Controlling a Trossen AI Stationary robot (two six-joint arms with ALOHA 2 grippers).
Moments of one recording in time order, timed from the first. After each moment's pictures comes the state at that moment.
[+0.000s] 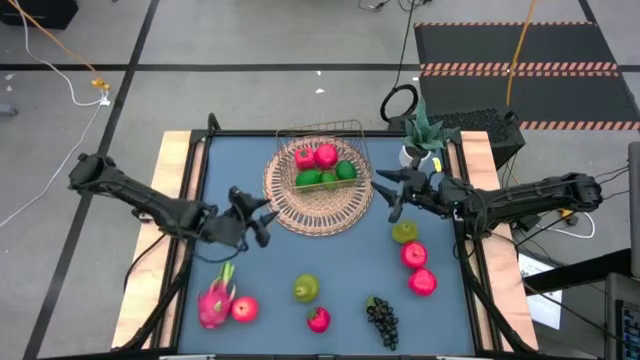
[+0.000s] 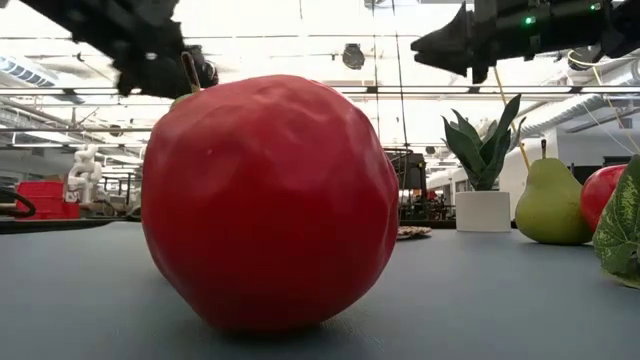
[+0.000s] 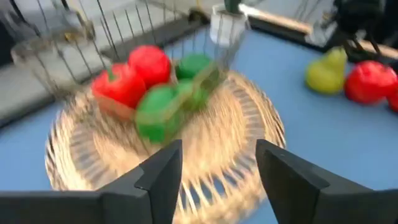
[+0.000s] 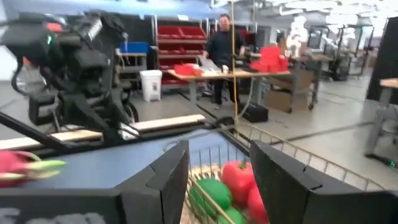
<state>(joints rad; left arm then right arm) -0.37 1.07 0.61 -0.20 -0.82 -0.63 0.01 0.89 0.35 0.59 0.41 -0.01</state>
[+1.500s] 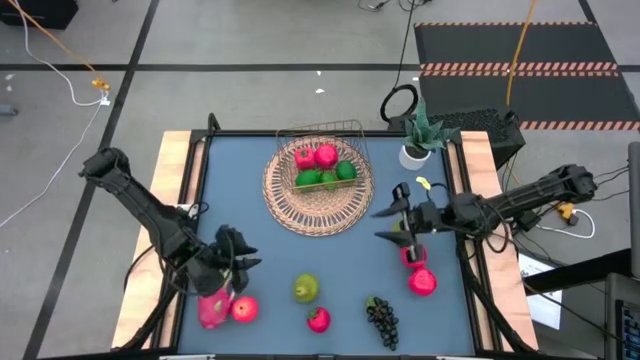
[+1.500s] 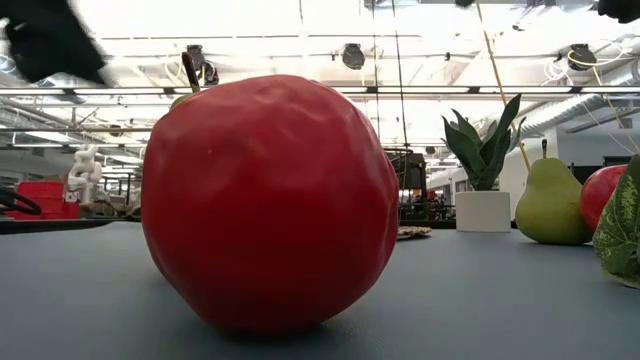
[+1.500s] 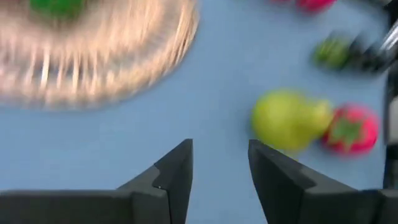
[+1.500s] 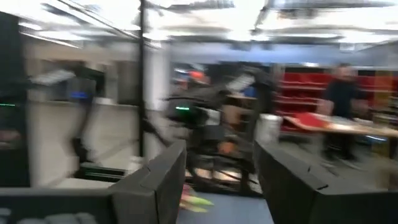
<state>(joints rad) -0.76 1.18 0.78 -0.62 -0.65 -1.16 0.24 0.95 0.47 0.72 0.11 -0.02</state>
